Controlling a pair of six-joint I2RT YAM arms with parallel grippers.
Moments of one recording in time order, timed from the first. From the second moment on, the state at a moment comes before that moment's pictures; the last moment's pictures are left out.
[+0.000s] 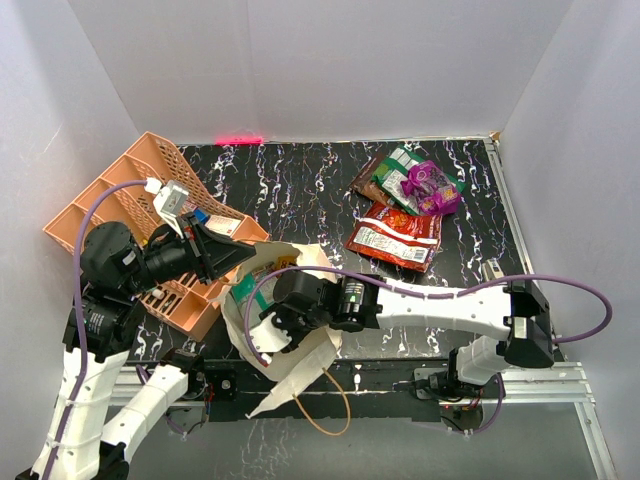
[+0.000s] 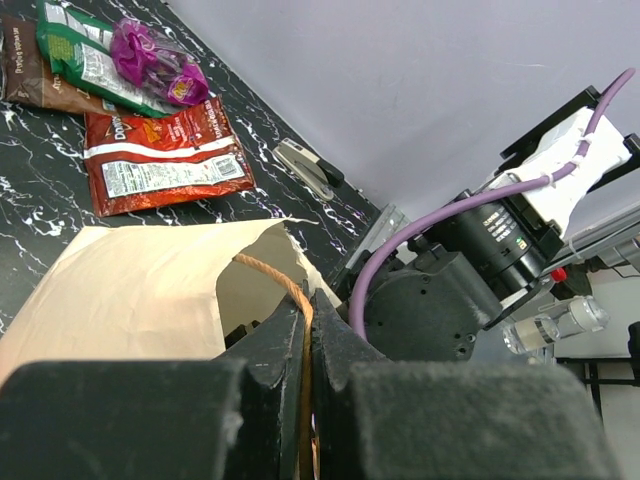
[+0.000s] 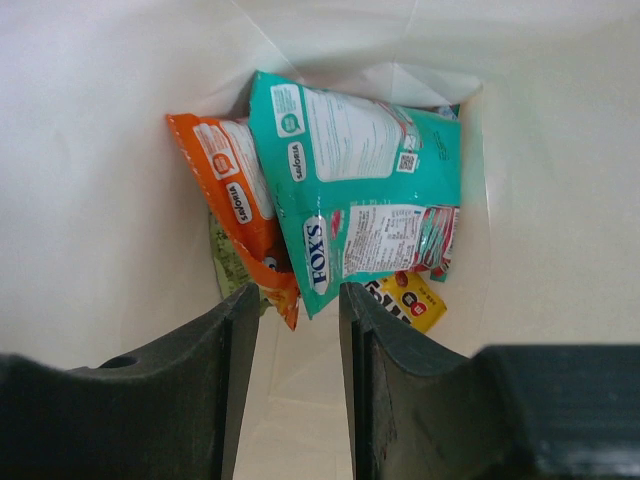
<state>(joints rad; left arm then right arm) -0.30 0.67 1.15 -0.56 0.75 -0.51 1.34 1.51 1.28 -0.61 -0.08 -0.96</state>
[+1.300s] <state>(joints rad) -0.30 0.65 1.14 -0.57 0.75 -0.52 1.28 1.58 1.22 -0.49 -0.09 -0.97</state>
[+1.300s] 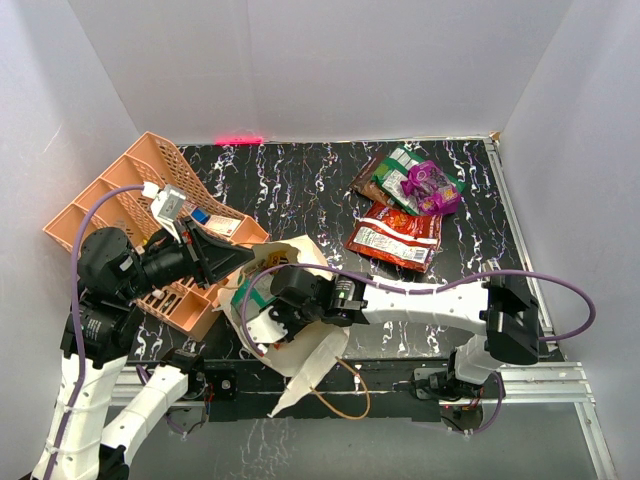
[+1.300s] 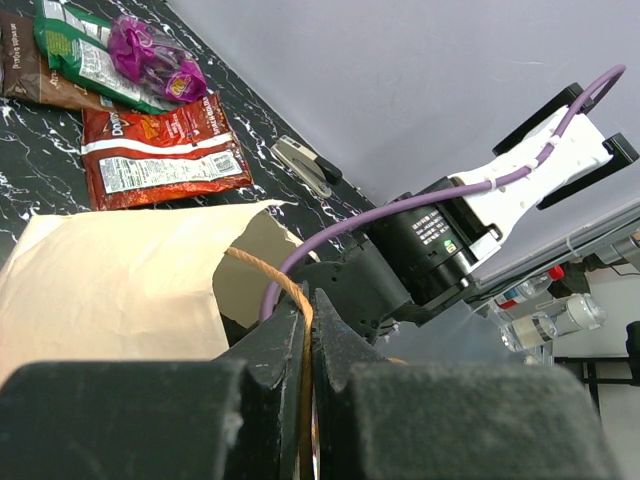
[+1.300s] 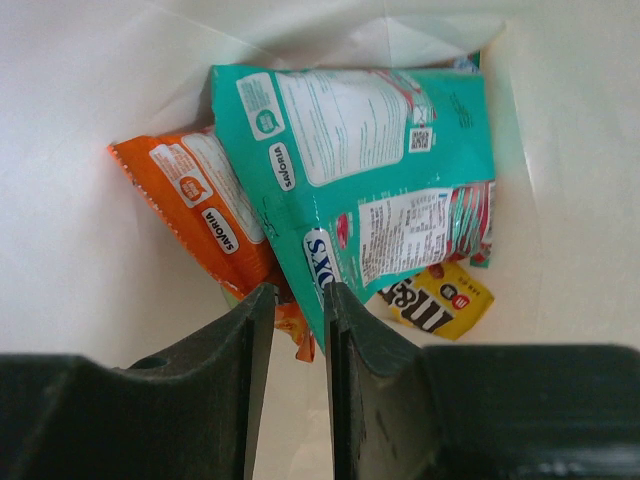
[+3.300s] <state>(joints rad) -0.30 0.66 1.14 -0.65 0.54 -0.50 1.26 1.06 1.10 -0.18 -0.14 -0.77</state>
